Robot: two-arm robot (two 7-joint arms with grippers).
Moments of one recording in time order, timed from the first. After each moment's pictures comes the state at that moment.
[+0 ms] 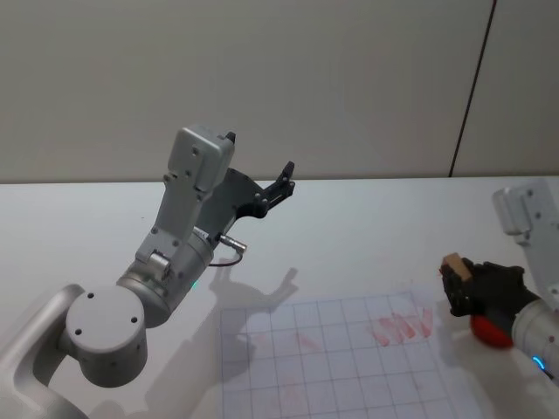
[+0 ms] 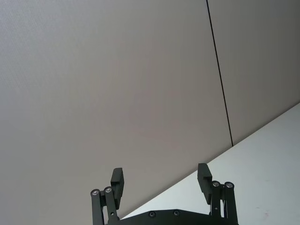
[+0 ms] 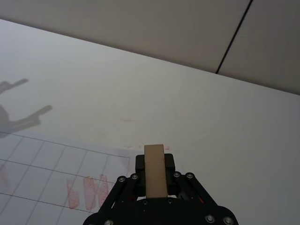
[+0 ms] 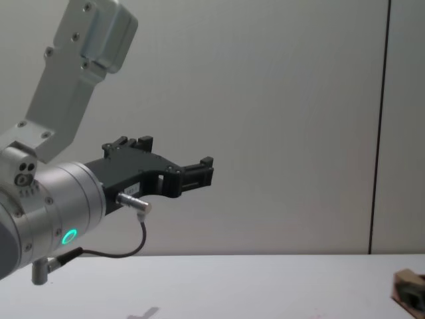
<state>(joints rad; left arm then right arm) -0.24 0.38 0.45 -1.63 -0.20 0.01 -0.01 -0.06 0.27 -0.21 -1.89 0.11 0.64 0.08</state>
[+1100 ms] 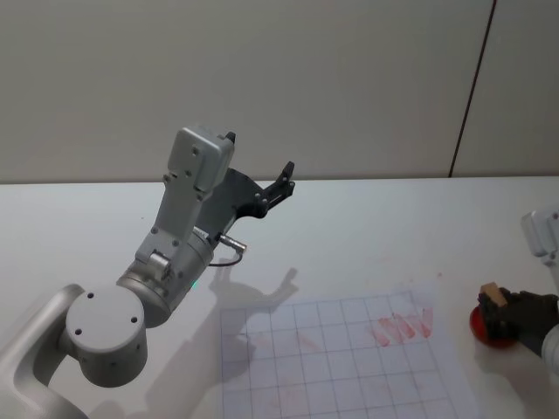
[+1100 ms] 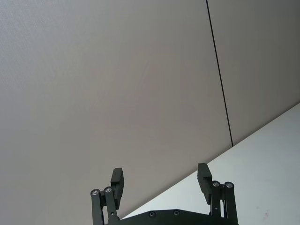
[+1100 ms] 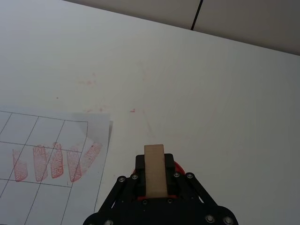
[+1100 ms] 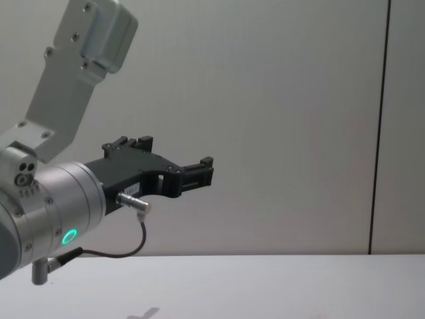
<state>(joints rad) -0.24 0.38 0.45 -1.63 -0.20 0.01 -0.01 -0.09 0.30 -0.16 -1.84 0.12 0.70 0.06</state>
